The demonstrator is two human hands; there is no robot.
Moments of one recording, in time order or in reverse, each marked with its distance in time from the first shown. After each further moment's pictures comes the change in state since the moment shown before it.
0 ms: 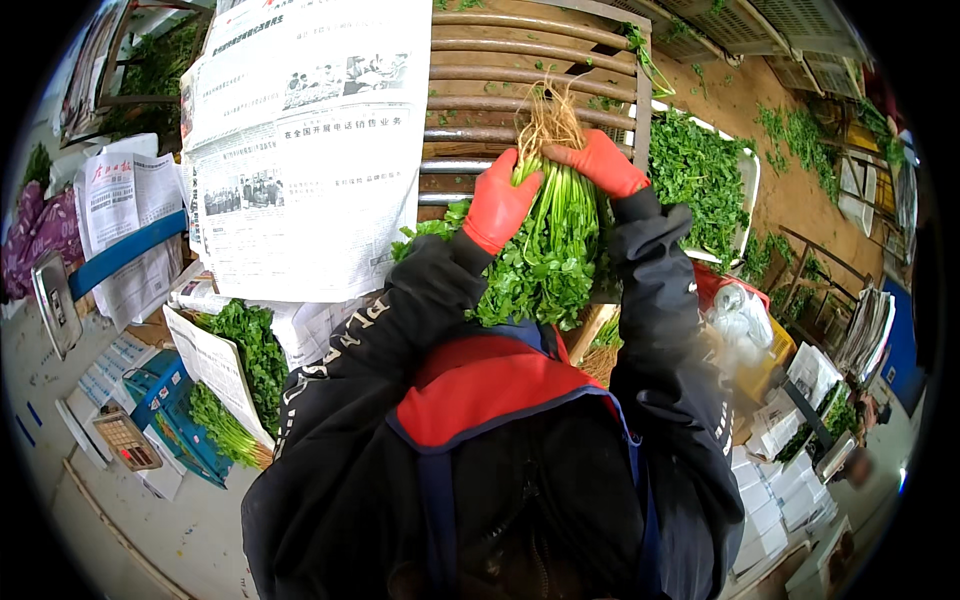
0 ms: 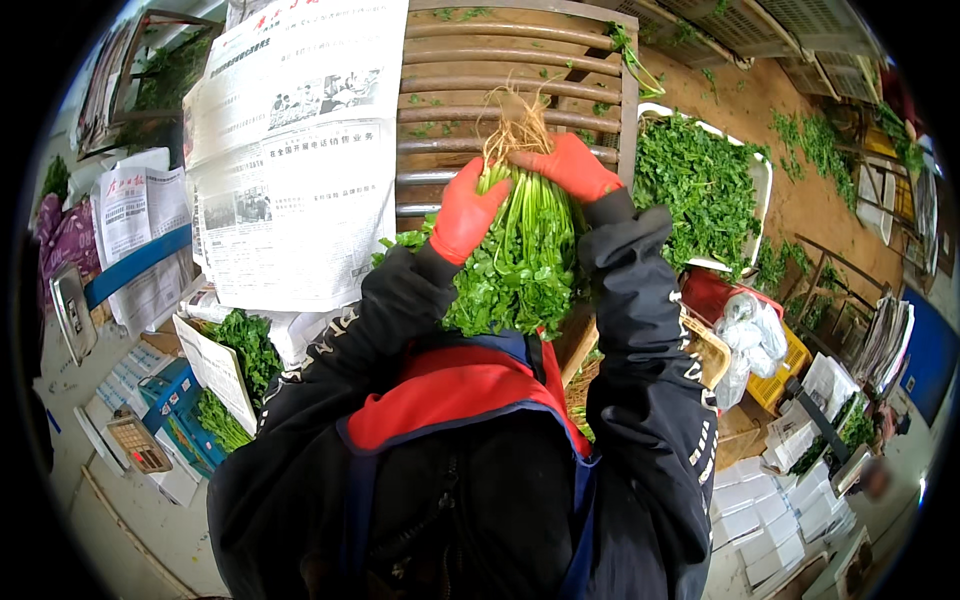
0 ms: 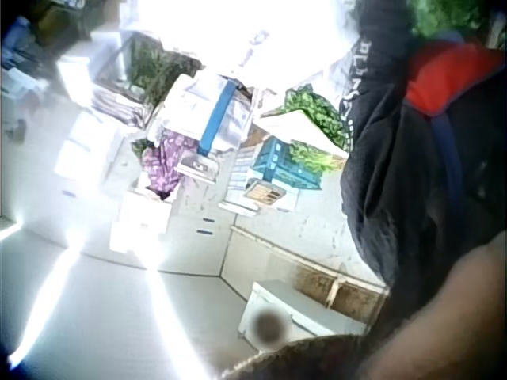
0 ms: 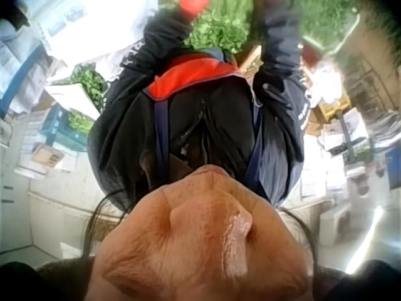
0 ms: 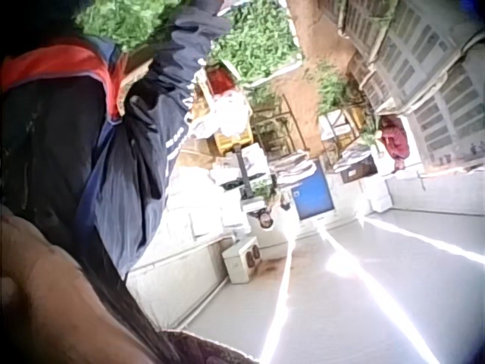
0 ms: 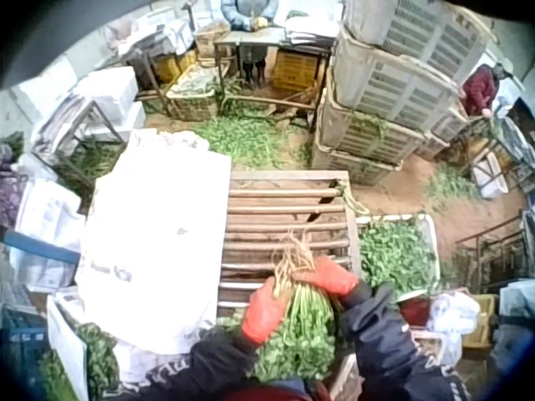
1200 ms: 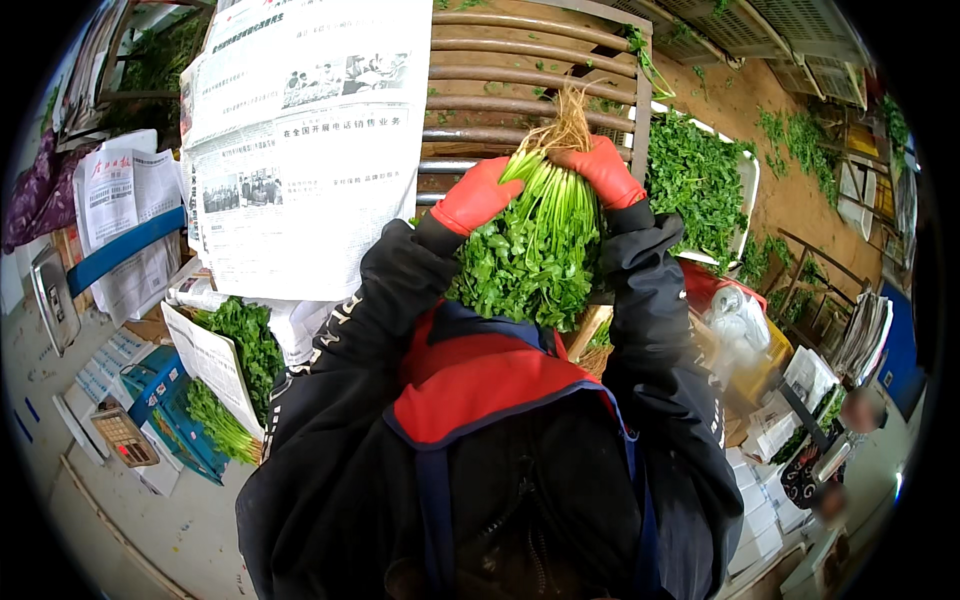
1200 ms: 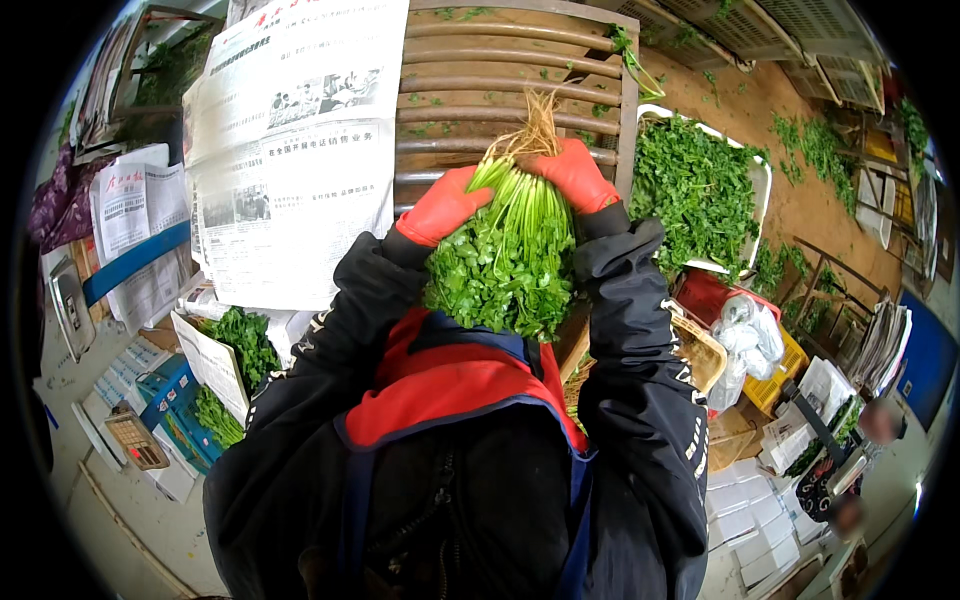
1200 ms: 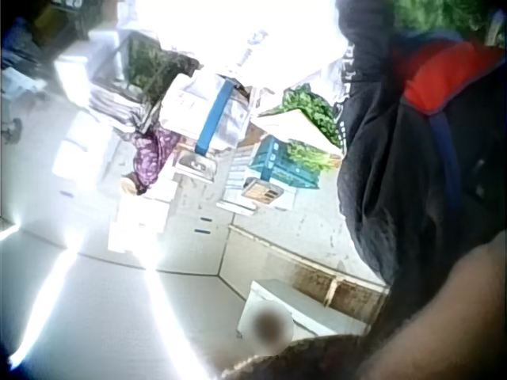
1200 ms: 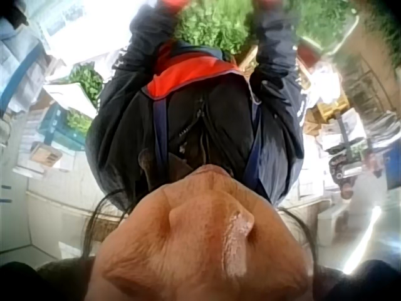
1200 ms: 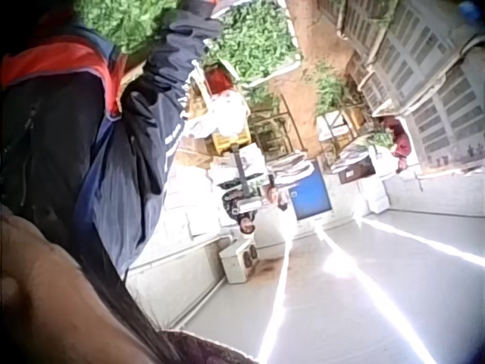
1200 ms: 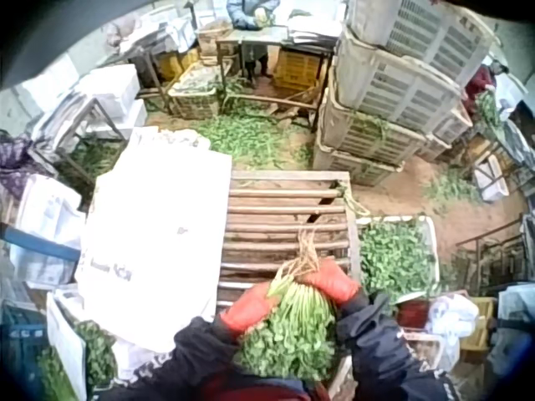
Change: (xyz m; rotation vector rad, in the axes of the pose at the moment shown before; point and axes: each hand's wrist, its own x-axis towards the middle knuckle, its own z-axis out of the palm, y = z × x) left_hand 0.021 -0.031 -0.025 -0.166 -0.448 -0.012; right_hand -0.005 0.009 0.004 0.113 0.142 0.073
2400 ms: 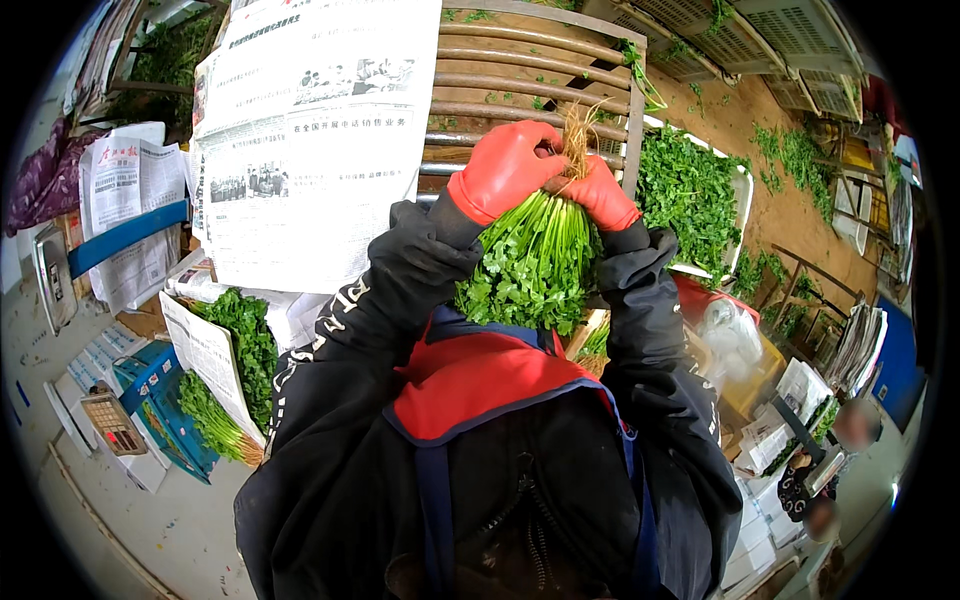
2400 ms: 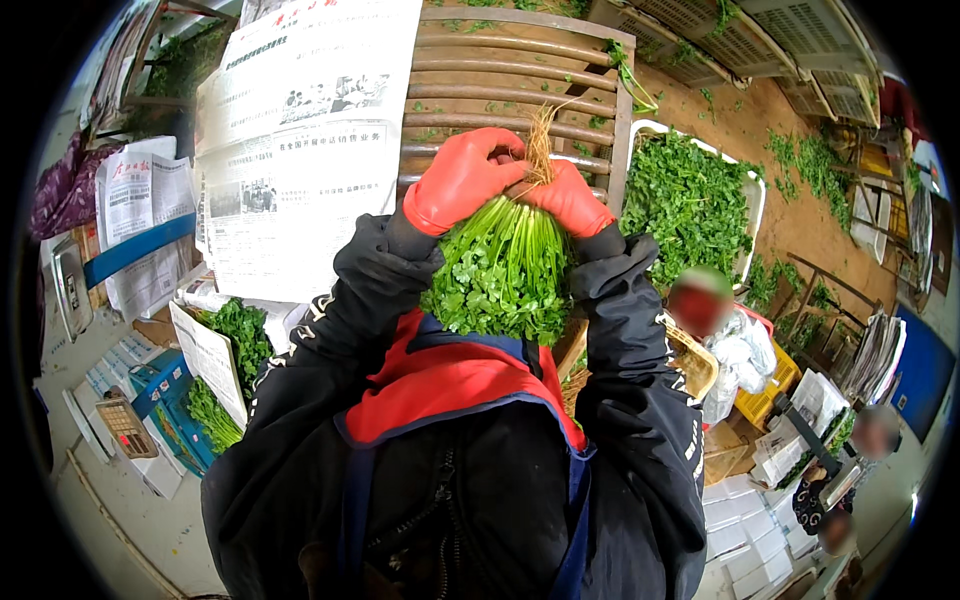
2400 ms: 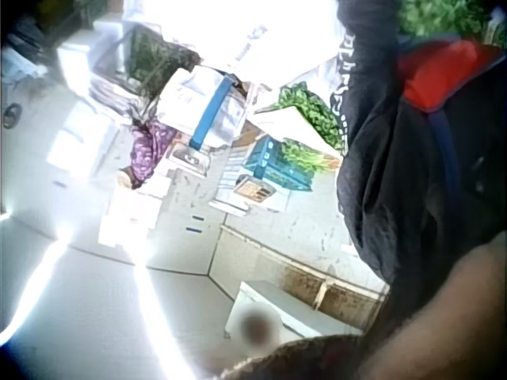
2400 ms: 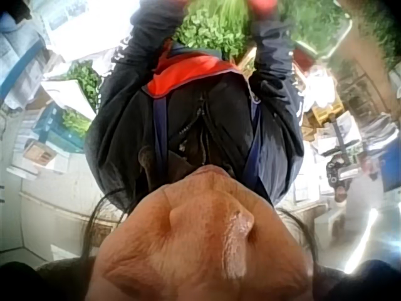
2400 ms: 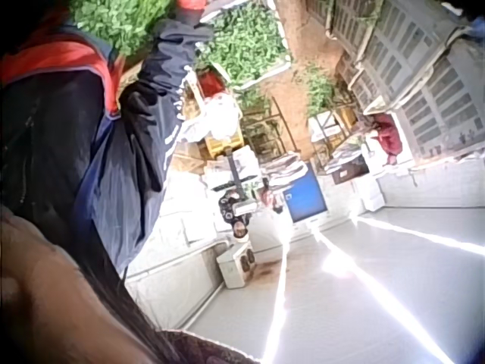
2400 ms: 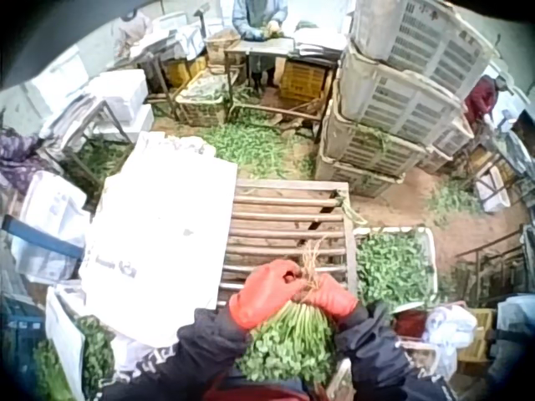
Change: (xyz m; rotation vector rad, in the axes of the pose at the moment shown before) left_hand 0.017 0.099 0.006 0.354 0.200 0.235; right_hand -0.030 -0.013 0.009 0.095 -0.128 -0.194
